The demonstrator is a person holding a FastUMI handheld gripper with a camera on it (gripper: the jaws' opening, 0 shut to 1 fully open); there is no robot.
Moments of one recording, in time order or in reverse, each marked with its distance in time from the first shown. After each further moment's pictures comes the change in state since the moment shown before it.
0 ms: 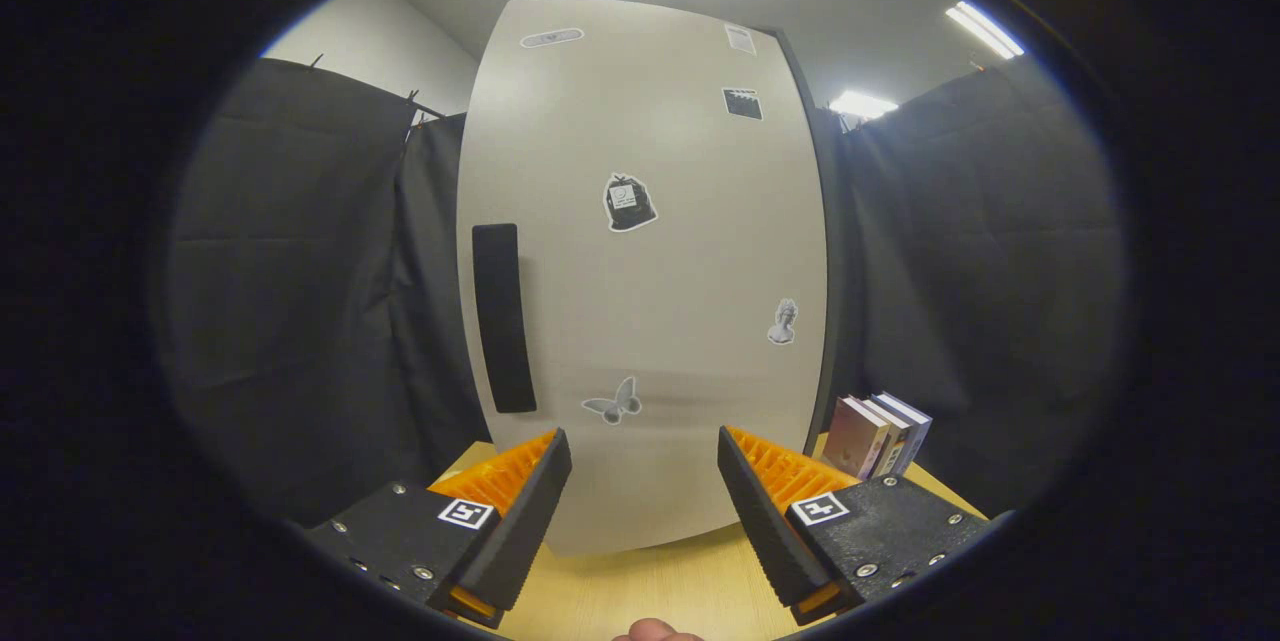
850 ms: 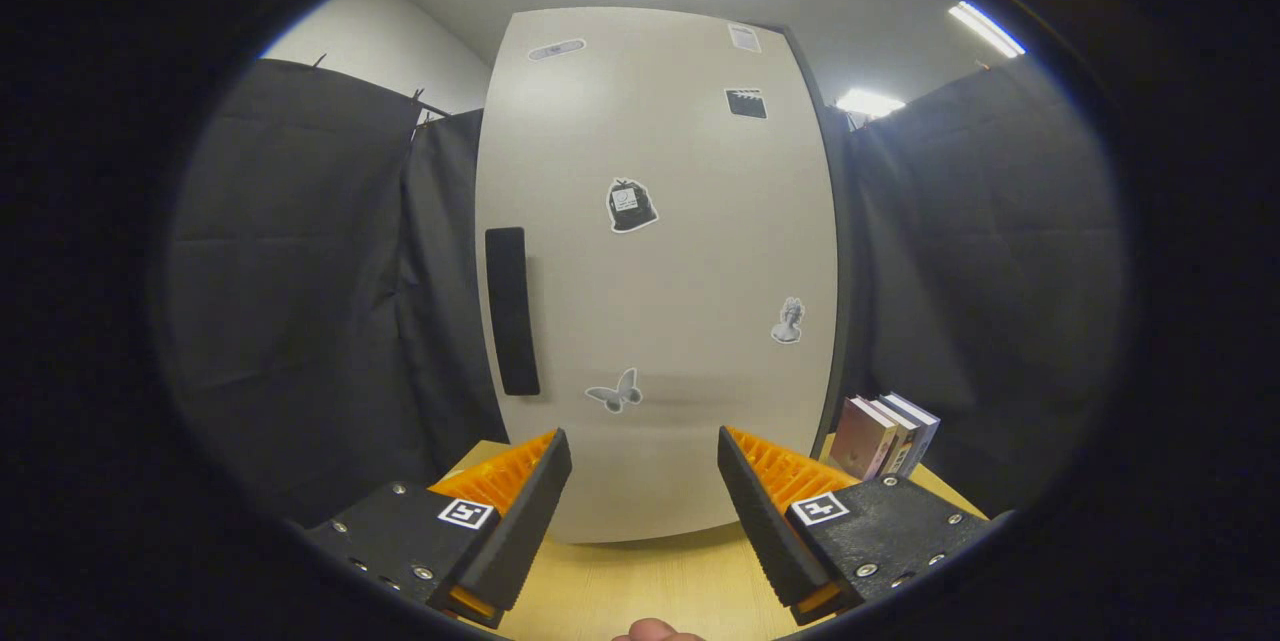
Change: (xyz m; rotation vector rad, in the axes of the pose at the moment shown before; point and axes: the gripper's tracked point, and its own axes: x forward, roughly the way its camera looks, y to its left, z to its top) arm -0.211 -0.127 -0.008 -0.004 0.002 0.026
